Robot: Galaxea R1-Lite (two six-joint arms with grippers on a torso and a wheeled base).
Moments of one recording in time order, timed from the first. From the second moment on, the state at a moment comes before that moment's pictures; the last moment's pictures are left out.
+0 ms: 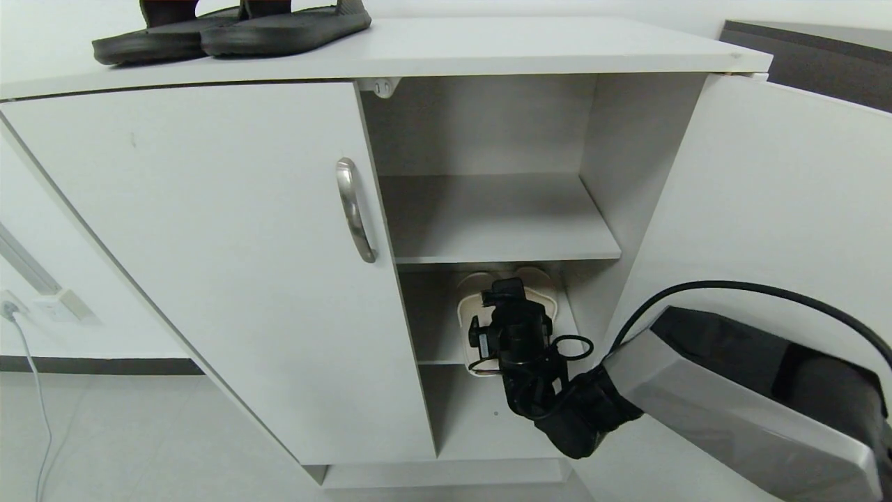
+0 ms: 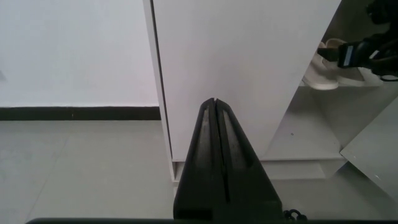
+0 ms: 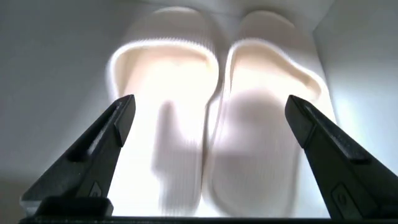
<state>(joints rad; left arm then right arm) 0.00 0.00 0.00 0.00 0.03 -0.02 0.78 2.42 -1.33 -0.92 -0.68 0.05</state>
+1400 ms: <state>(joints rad) 0.00 0.00 0.00 0.00 0.03 -0.02 0.89 2.20 -1.07 -0.96 -0.69 0.09</state>
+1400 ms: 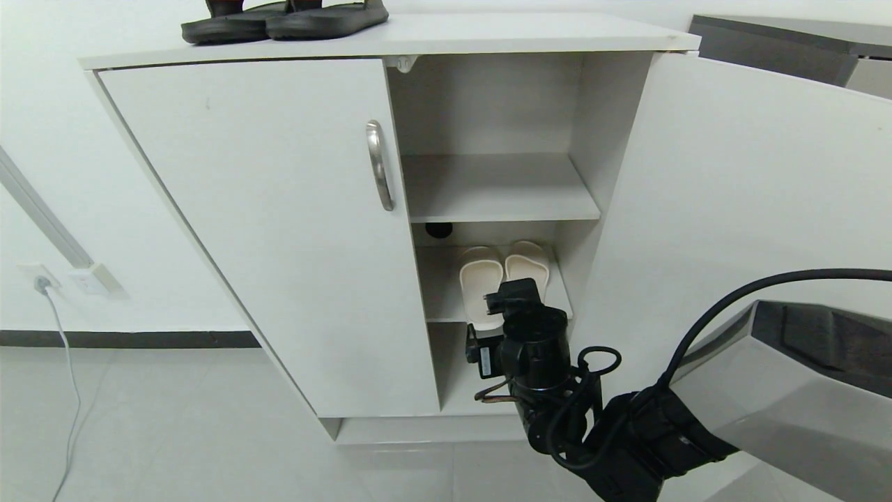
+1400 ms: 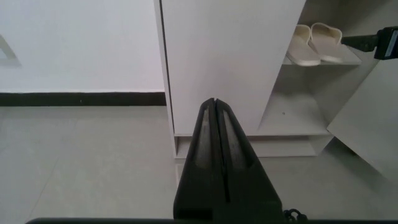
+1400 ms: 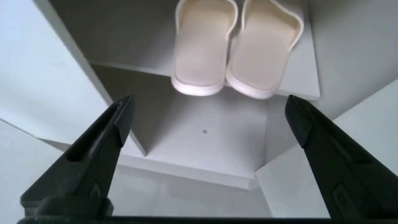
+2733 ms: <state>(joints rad) 0.00 0.00 0.00 0.00 0.03 -0.01 0.89 2.18 -1.05 -0.96 -0.70 0.09</state>
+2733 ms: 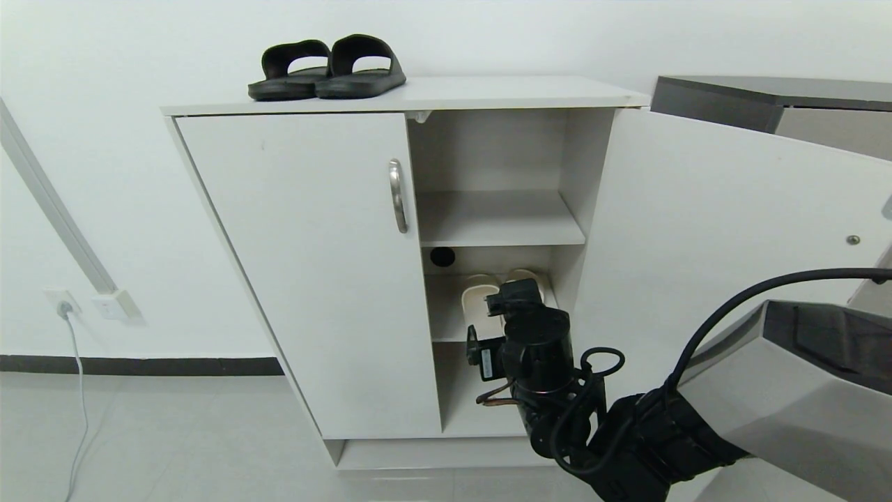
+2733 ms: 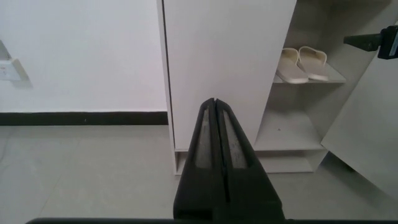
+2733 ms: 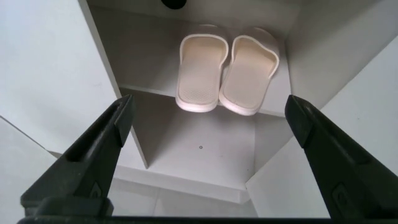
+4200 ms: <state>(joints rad) 0.00 0.00 0.00 0.00 0.03 -0.02 0.89 2.19 -1.04 -0.99 -0.69 0.09</state>
